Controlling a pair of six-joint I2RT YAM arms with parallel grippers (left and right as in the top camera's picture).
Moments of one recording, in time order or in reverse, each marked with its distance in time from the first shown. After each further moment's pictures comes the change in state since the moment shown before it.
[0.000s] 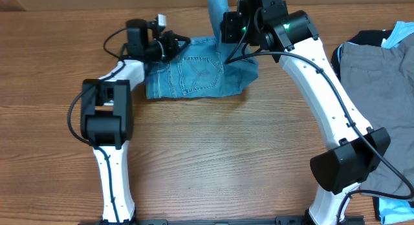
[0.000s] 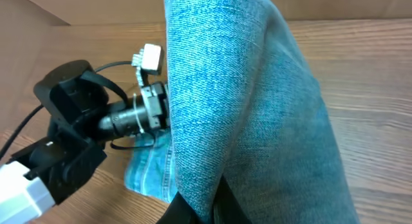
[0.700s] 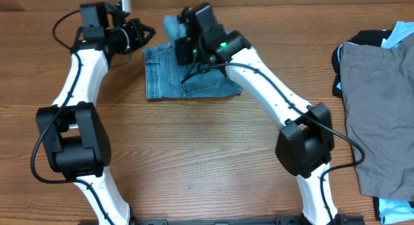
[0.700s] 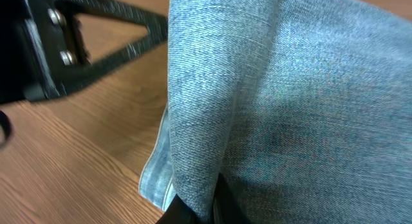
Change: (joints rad) left arm 0.142 -0.342 0.008 -0.576 -0.192 0.356; right arm 0.200 0.257 0.008 0.194 -0.001 0.003
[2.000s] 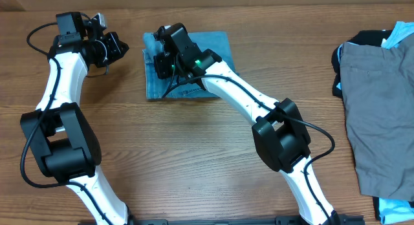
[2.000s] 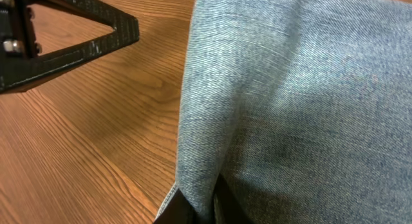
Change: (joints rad) left arm 0.109 0.000 0.000 -0.191 -0.128 0.153; right arm 0.082 0.140 0.000 0.204 -0.008 0.030
